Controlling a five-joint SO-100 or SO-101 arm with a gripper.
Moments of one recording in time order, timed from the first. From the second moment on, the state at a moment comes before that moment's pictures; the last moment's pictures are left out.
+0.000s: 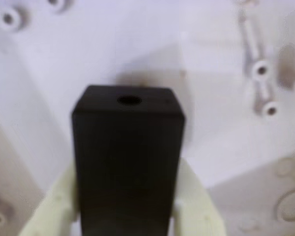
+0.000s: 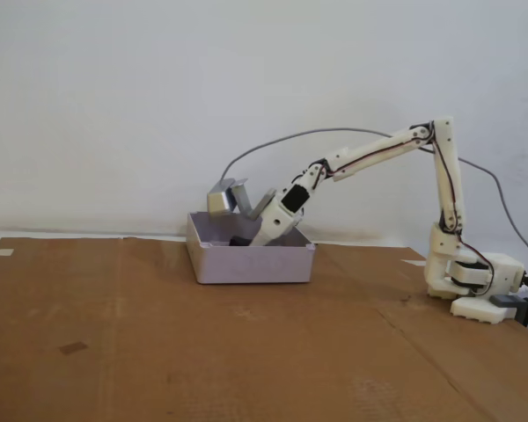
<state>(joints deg) 26.9 67.9 99.1 24.3 2.3</state>
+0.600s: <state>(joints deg) 26.5 67.5 99.1 24.3 1.8</state>
